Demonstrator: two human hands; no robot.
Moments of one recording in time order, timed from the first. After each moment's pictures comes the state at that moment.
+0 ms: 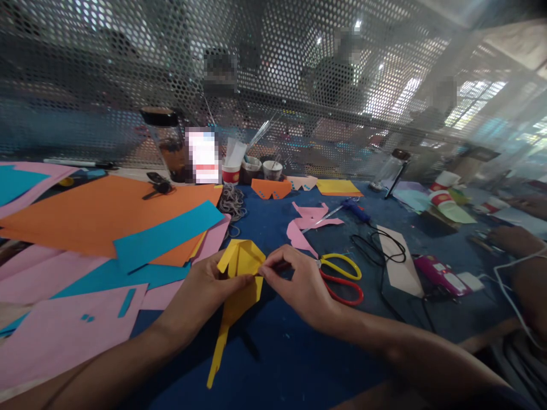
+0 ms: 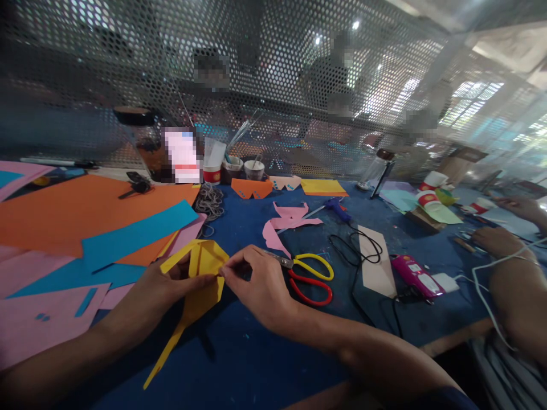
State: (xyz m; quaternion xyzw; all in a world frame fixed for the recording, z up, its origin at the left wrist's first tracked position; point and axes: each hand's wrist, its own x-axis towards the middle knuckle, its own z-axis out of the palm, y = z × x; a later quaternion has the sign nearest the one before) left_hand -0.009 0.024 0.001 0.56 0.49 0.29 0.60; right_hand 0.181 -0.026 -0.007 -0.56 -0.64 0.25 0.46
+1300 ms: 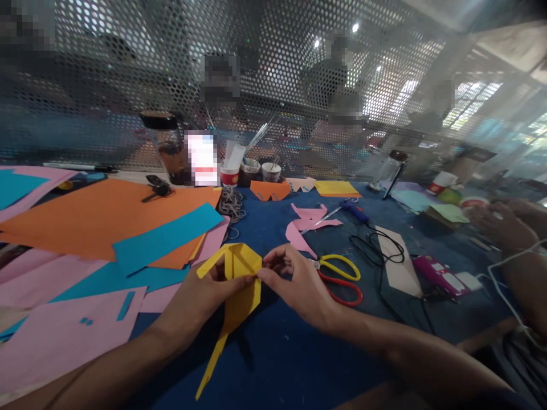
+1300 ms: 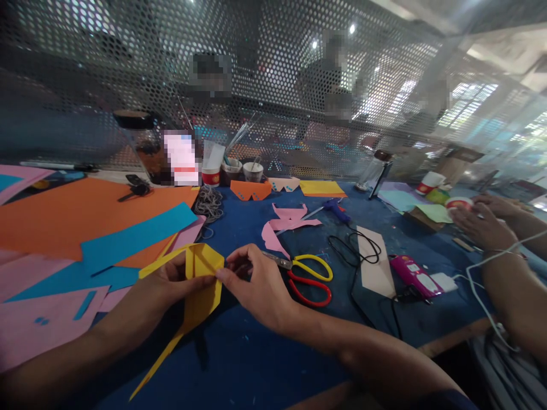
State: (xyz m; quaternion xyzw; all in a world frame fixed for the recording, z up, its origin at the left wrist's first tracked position) left_hand -0.007 0.023 0.004 0.53 0.47 0.30 0.64; right_hand 0.181 -0.028 -0.002 -0.57 -0.58 0.35 0.47
